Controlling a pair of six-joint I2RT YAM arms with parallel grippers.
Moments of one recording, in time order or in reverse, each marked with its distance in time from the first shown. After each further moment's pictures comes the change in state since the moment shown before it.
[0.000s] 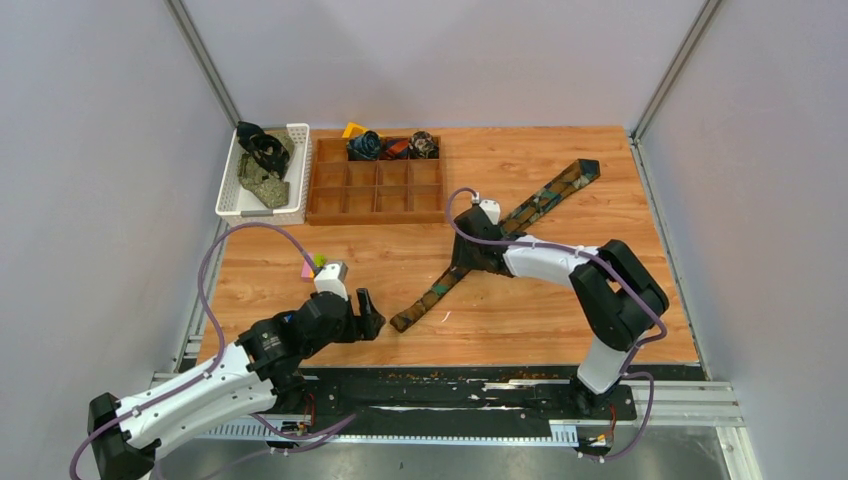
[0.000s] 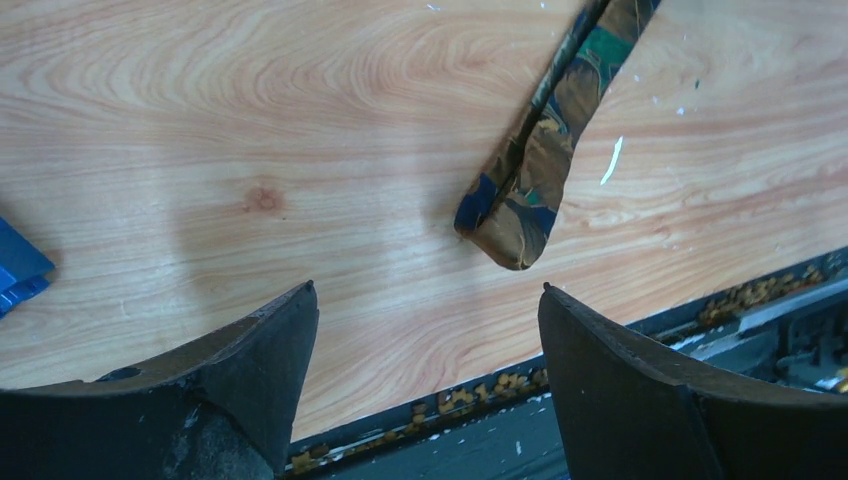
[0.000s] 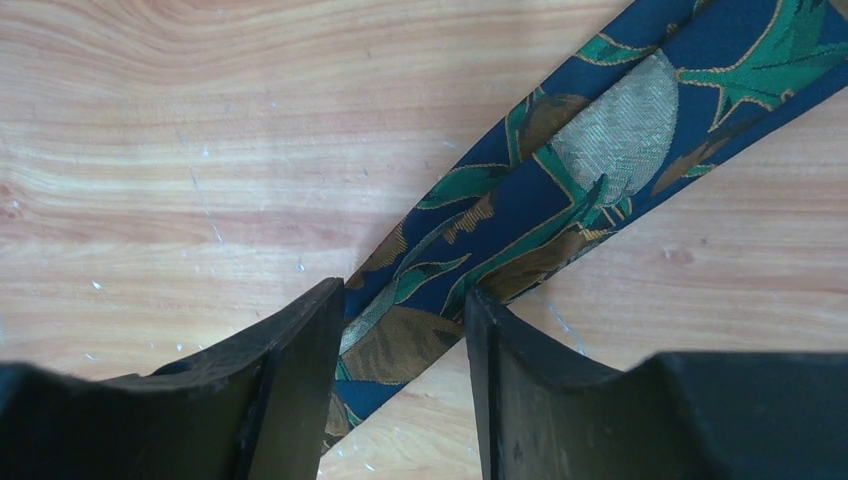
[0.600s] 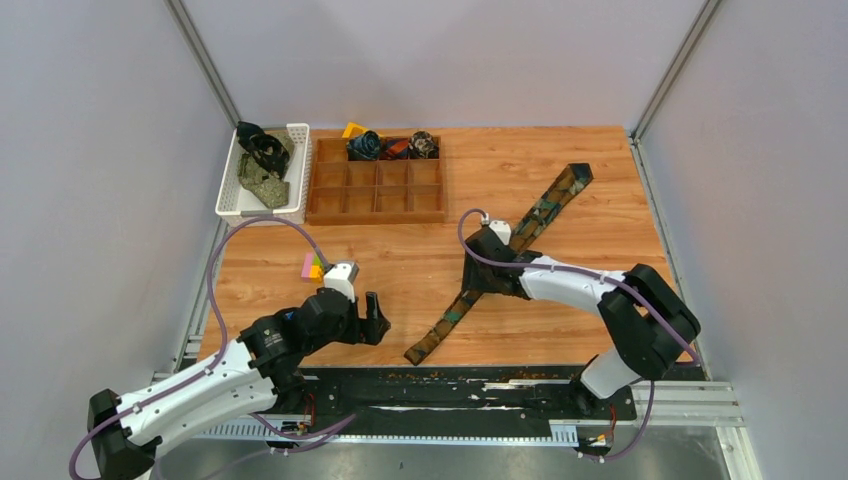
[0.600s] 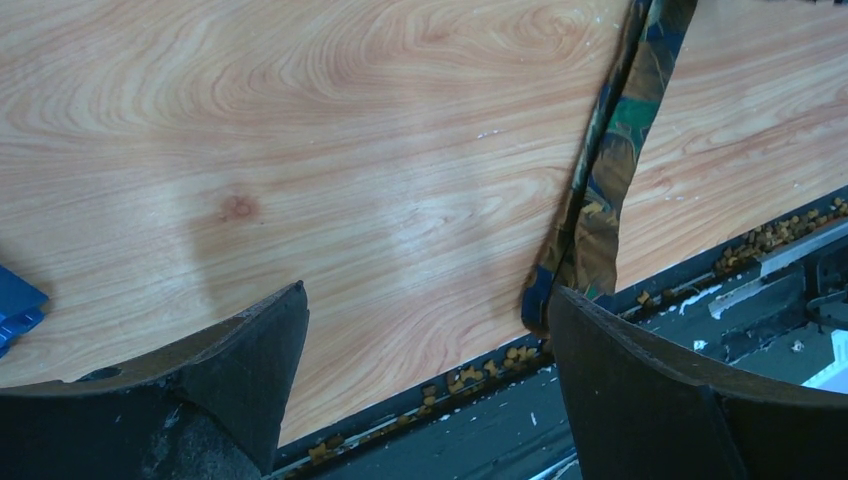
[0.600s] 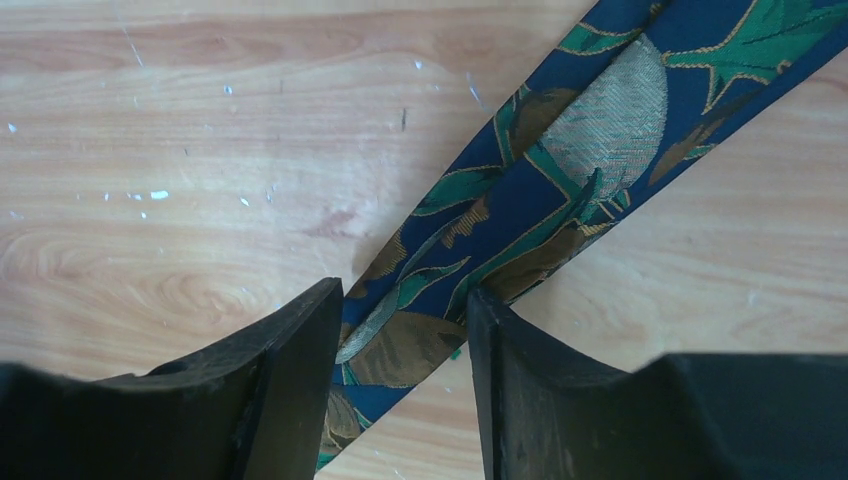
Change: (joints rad) left arm 0.000 0.035 0.035 0.010 0.057 0.095; right arm 0.053 -0.208 -0.193 -0.085 -0.028 0.035
